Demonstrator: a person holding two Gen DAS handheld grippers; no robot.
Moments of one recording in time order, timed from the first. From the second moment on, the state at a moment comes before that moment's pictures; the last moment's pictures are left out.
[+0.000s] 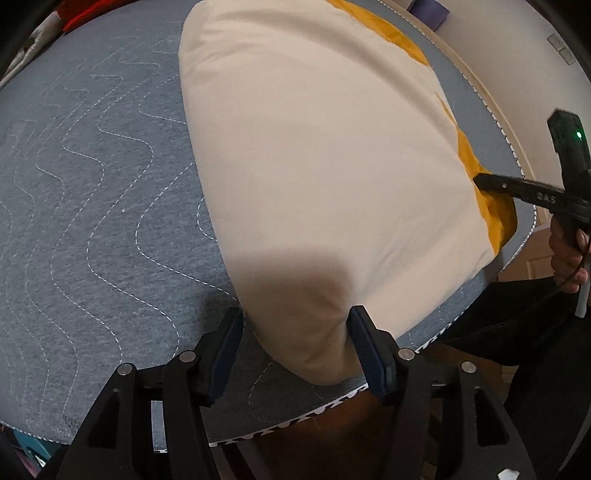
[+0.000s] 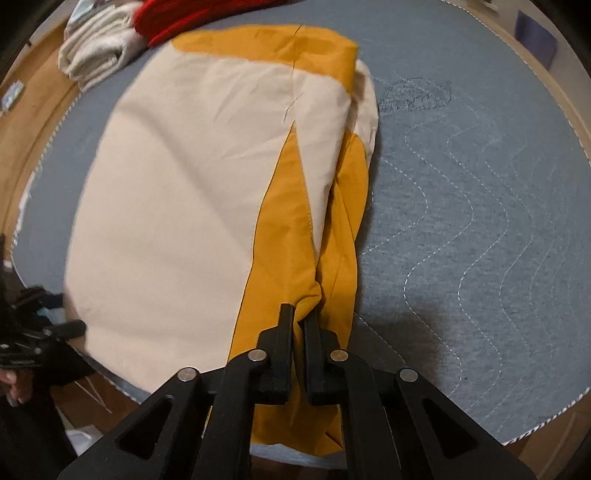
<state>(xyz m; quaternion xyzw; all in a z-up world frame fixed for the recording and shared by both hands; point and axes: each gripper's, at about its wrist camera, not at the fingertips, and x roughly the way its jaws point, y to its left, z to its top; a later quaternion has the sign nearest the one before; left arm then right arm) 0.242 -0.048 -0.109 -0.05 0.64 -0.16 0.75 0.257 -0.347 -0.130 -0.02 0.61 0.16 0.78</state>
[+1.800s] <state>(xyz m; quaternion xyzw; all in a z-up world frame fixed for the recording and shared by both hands) 0.272 -0.018 -0.103 -0.12 0.63 -0.15 0.75 0.448 -0.358 -0.169 0.20 0.54 0.05 0.81</state>
